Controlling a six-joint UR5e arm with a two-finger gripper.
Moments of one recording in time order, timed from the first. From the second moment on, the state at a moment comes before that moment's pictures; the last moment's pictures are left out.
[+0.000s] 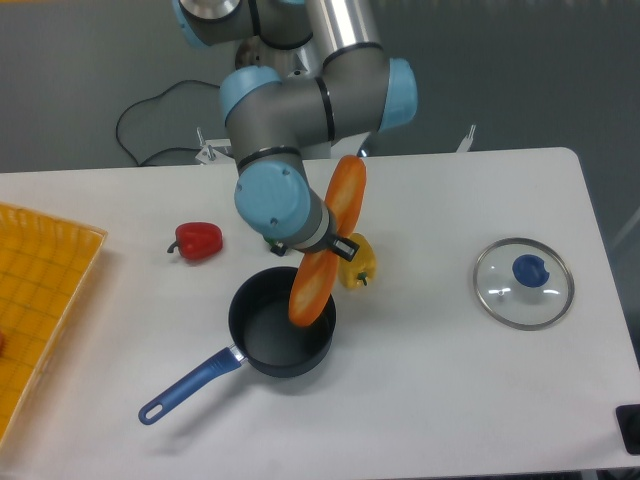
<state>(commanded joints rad) 2.29 -1.95 -1.54 -1.50 1.86 0.77</state>
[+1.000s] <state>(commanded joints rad) 2.23 -2.05 -1.48 -1.44 1.88 0.67</state>
